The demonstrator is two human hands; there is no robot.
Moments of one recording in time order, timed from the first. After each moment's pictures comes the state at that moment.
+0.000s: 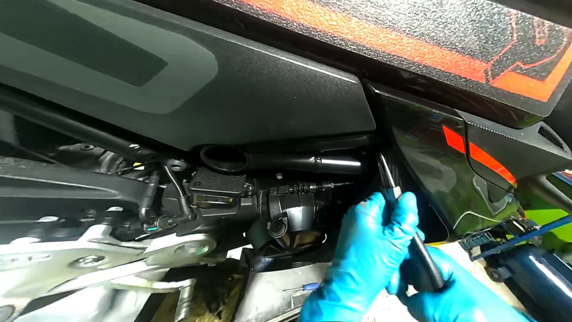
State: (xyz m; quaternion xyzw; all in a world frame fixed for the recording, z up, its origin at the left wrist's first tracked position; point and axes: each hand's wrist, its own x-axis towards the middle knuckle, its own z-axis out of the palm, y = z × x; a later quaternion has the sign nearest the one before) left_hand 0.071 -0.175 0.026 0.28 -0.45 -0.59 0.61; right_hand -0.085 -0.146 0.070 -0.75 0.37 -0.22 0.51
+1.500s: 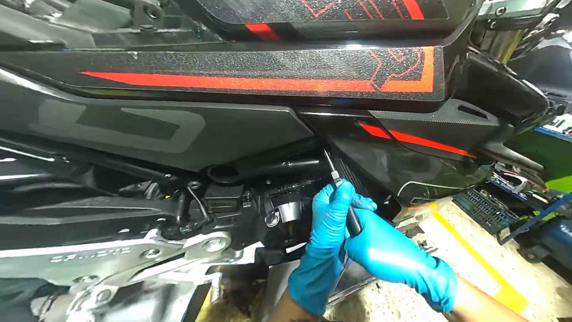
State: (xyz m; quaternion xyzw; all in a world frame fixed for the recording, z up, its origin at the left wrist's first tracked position) left_hand 0.054 -0.169 0.009 0.17 -0.34 -0.60 0.70; right_hand -0.041 -0.135 0.085 -0.73 0.55 -0.14 0.39
